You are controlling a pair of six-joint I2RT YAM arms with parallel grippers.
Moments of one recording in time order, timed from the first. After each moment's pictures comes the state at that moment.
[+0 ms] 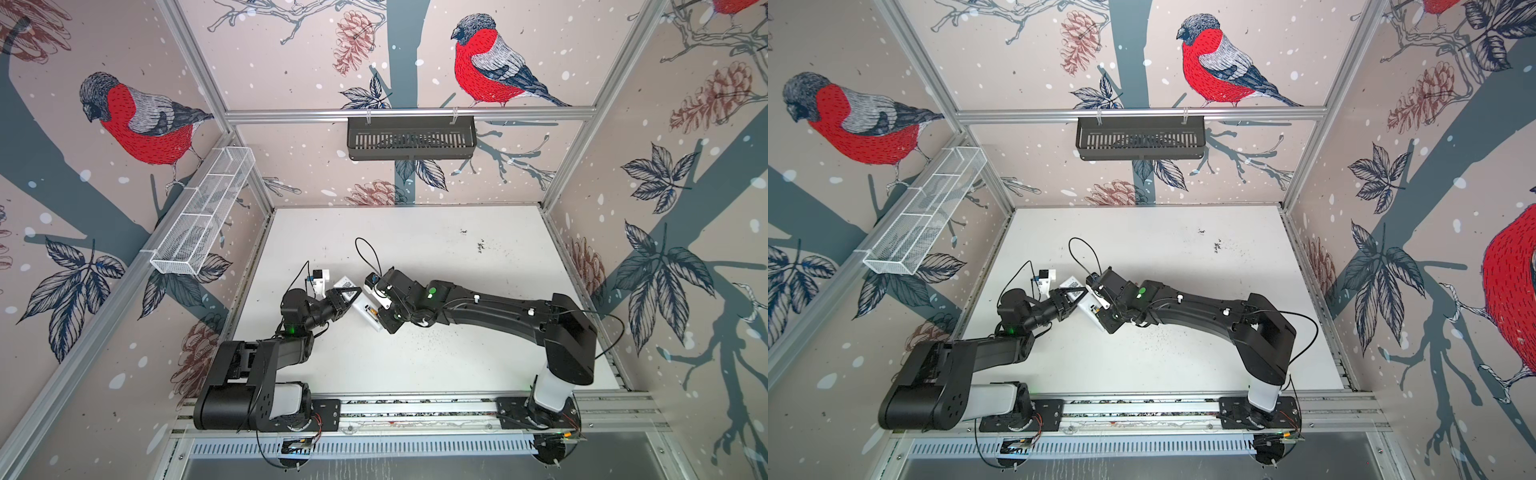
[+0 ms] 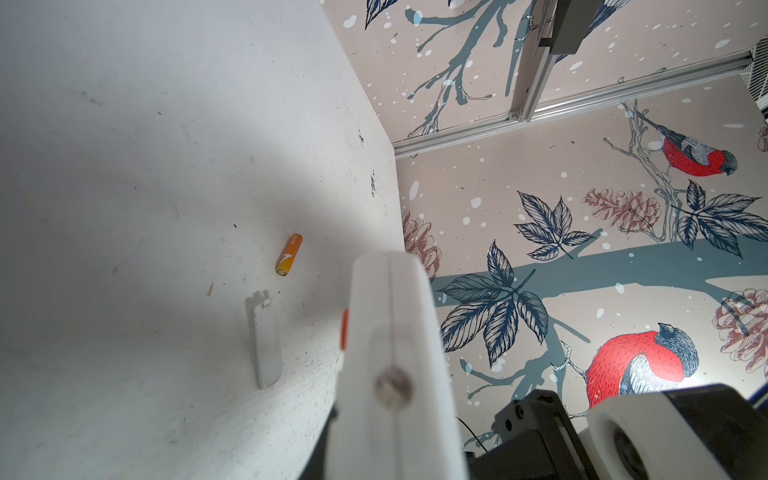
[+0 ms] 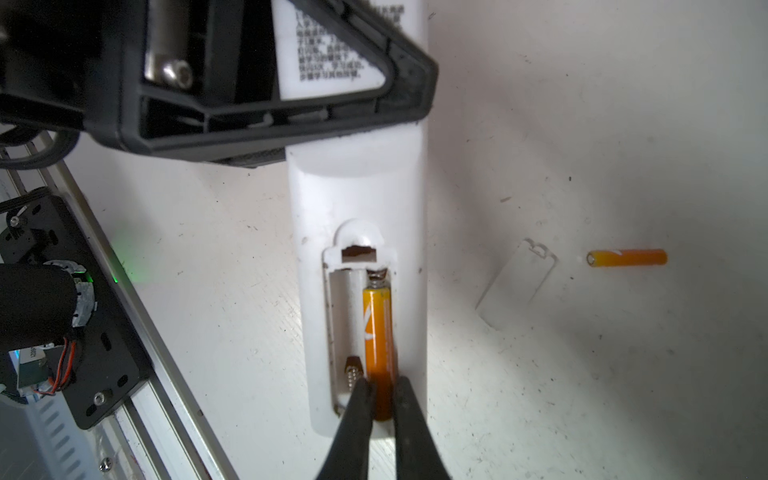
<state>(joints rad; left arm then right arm) -0.02 1.34 0.19 0.93 0.91 -1.13 1.11 1.77 1.34 -0.52 -0.04 0.23</state>
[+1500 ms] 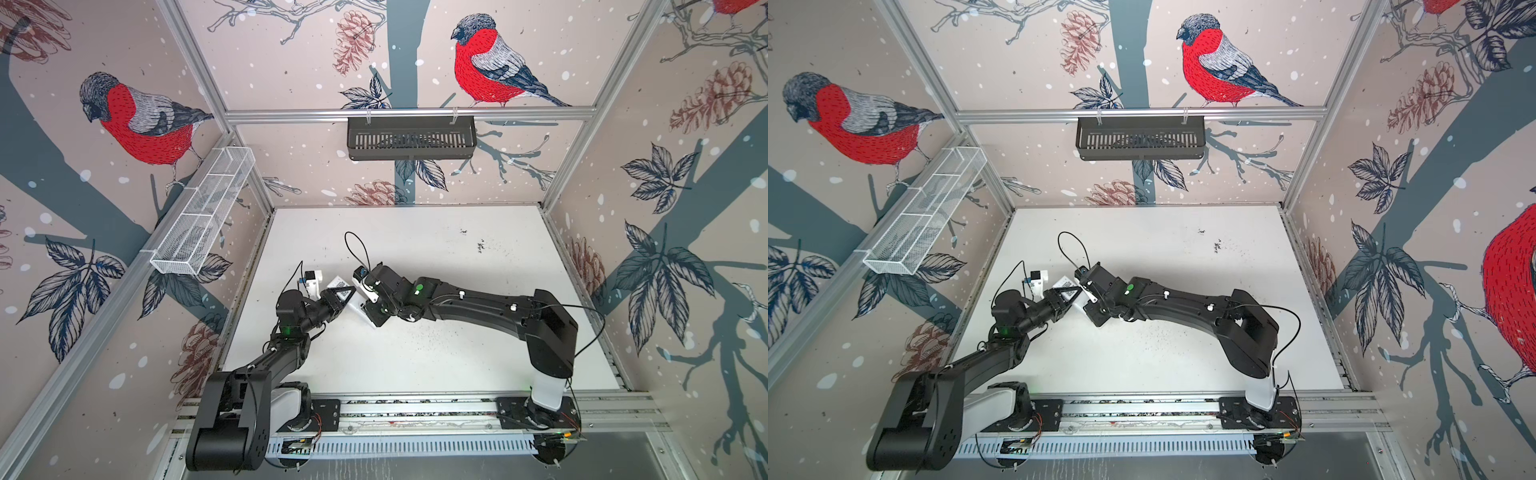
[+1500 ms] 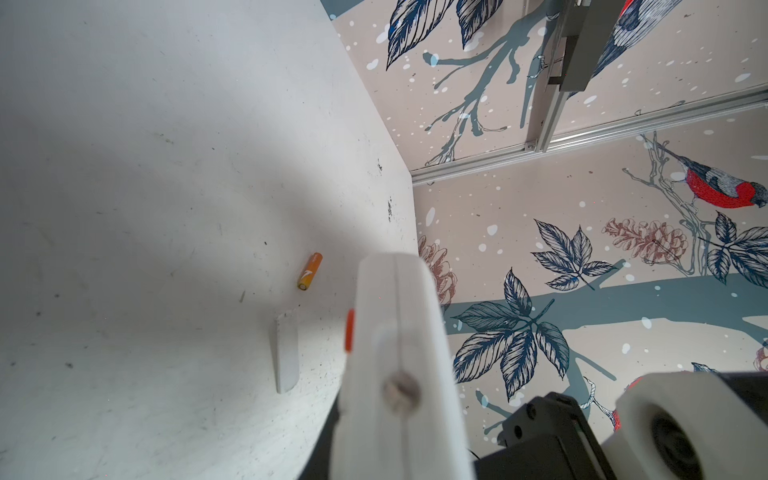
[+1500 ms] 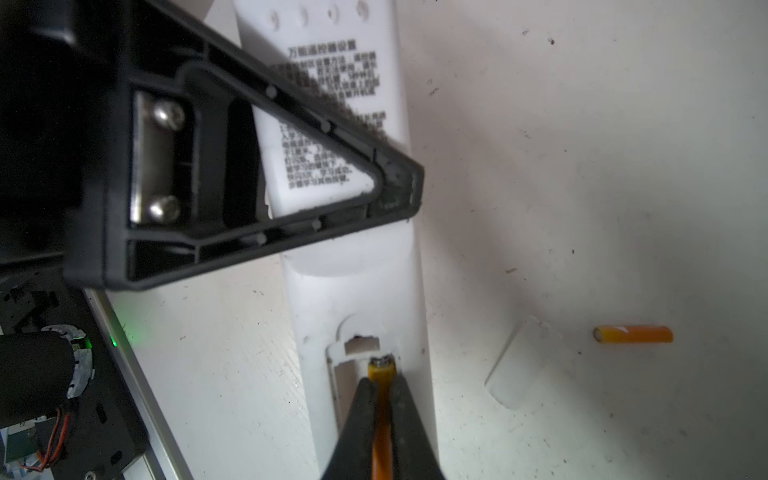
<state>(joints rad) -0.01 1.15 0.19 0.71 0.83 -1.09 1.11 1.88 1.46 -0.46 -0.01 0.23</state>
